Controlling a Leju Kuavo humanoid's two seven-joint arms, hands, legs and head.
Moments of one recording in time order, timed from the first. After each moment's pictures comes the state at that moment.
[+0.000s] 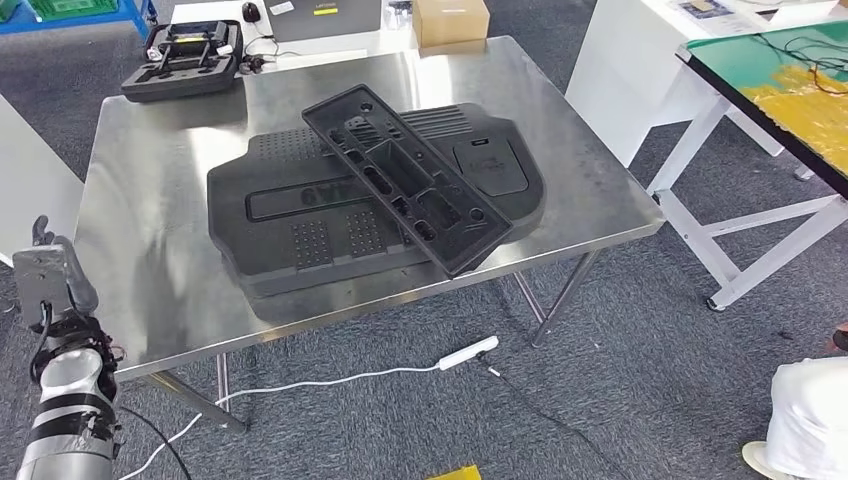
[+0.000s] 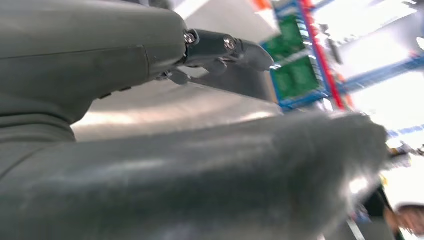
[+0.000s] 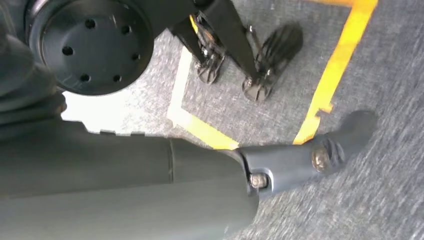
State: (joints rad) left arm -0.33 0.13 0.32 -0.97 -0.25 0.25 -0.43; right arm -0.07 0.09 -1.34 -0.26 0.73 -0.05 -0.31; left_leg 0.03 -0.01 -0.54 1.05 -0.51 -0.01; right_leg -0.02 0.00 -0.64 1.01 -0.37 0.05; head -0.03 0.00
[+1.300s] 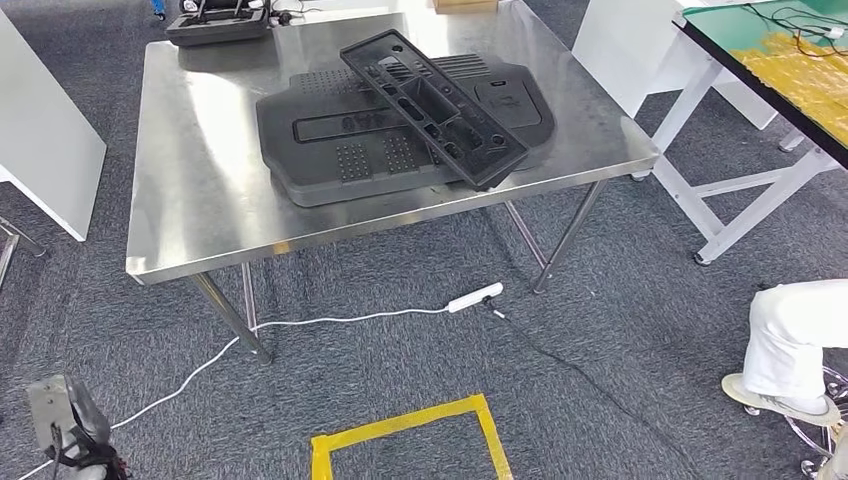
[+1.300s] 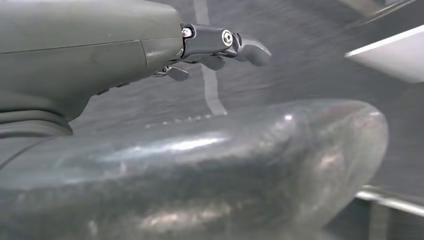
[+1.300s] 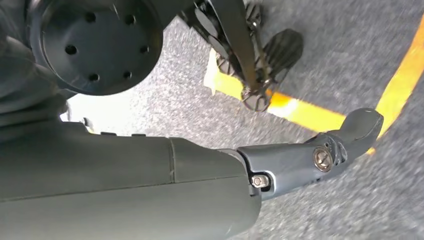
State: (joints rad) left arm -0.17 0.10 0.63 -0.49 -0.12 0.17 -0.46; right arm -0.07 0.11 -1.35 -0.26 0.73 -0.08 -0.26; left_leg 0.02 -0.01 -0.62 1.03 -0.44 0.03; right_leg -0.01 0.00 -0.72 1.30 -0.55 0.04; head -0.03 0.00
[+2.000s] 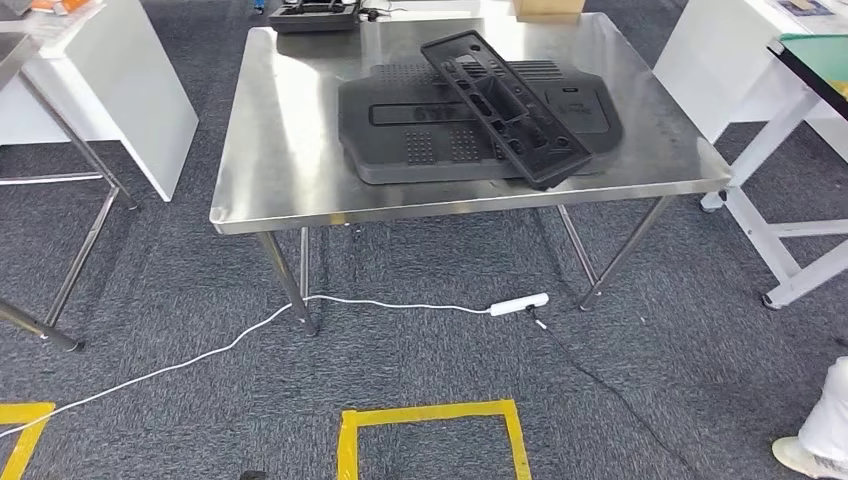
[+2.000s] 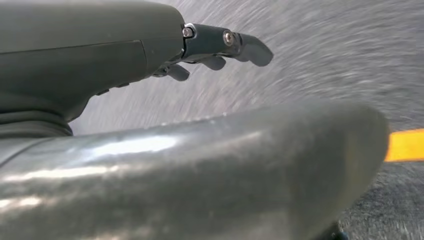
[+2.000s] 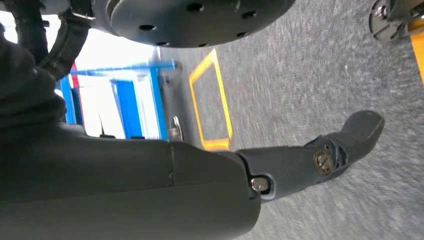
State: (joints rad) left arm -0.04 -0.11 0.39 -0.21 -0.66 0.14 0.09; right arm -0.06 0.17 -1.01 -0.21 1.22 -0.03 0.06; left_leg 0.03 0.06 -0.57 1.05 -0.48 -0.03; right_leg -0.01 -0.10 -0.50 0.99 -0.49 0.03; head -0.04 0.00
